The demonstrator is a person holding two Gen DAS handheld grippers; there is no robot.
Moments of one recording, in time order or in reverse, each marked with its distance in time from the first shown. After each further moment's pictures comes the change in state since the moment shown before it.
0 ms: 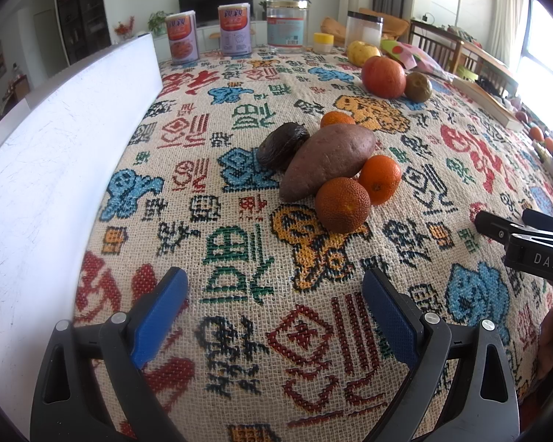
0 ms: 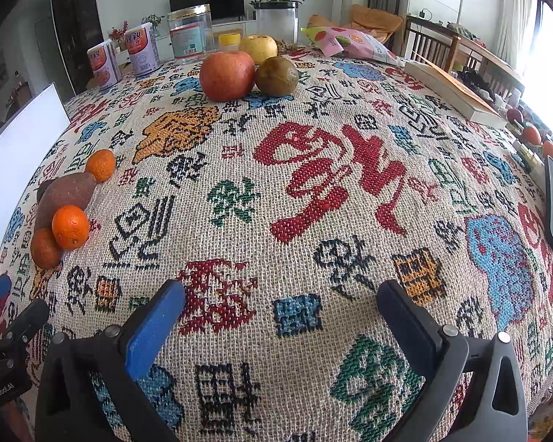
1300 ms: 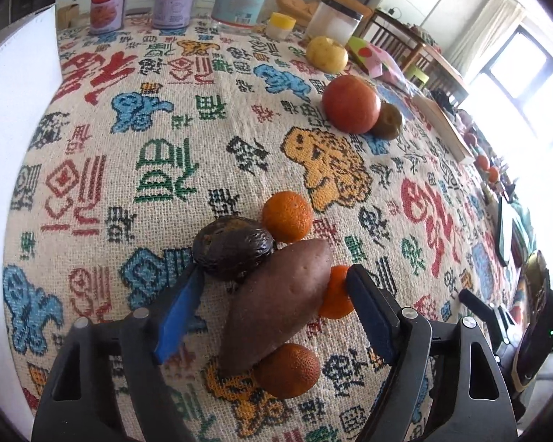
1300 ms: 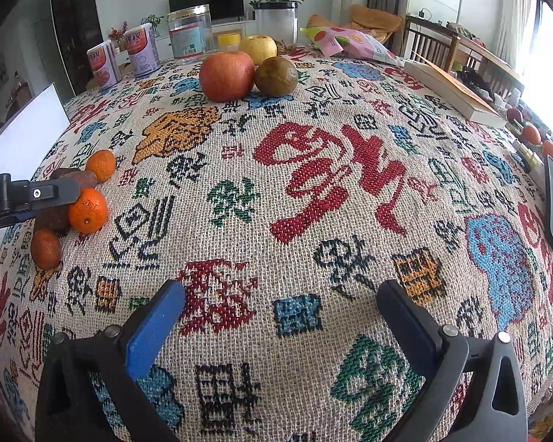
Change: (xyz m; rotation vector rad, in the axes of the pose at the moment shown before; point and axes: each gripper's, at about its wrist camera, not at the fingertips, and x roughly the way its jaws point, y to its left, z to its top) left arm 0.063 0.002 0.102 -0.074 0.197 -0.361; right arm 0.000 0.000 0.000 0.000 -0.002 0.003
